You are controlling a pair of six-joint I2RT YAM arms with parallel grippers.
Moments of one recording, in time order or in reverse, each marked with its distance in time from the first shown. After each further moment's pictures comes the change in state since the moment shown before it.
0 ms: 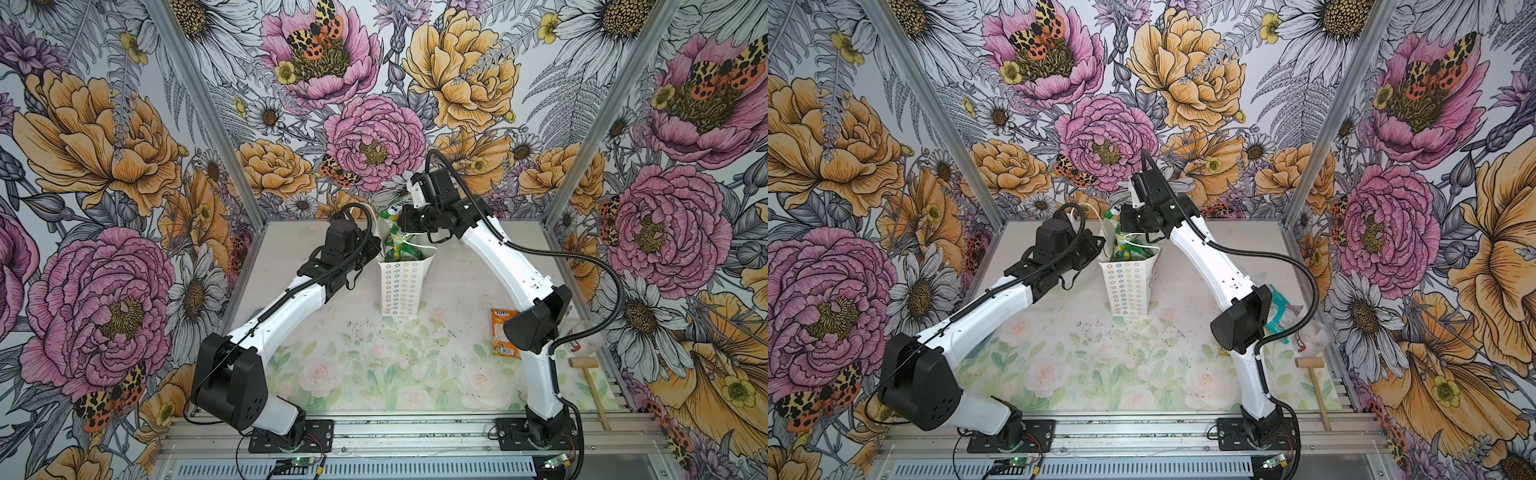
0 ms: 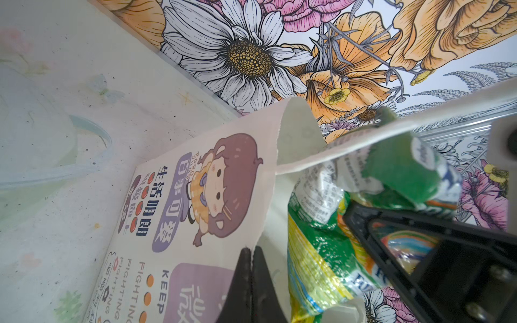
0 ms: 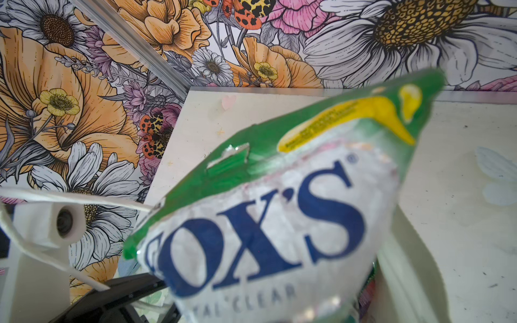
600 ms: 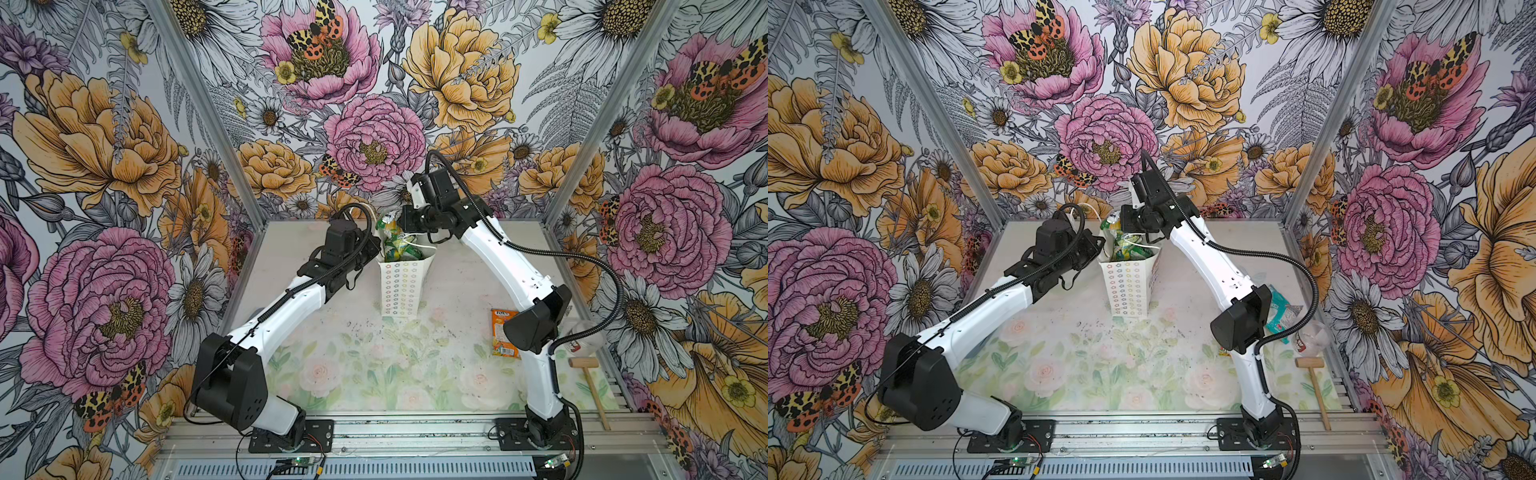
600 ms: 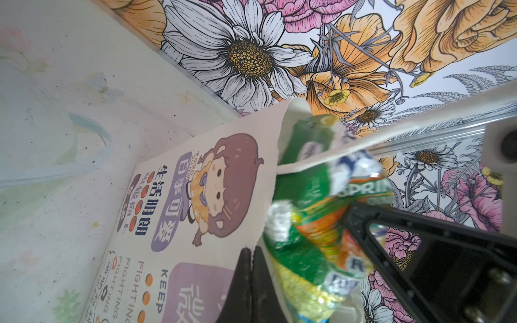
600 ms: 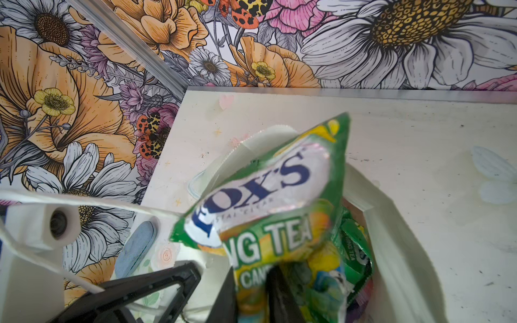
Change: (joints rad) left arm 0.001 0.000 -0.002 0.001 0.000 -0.012; right arm 0.000 0.000 -0.003 -0.001 0.002 0.001
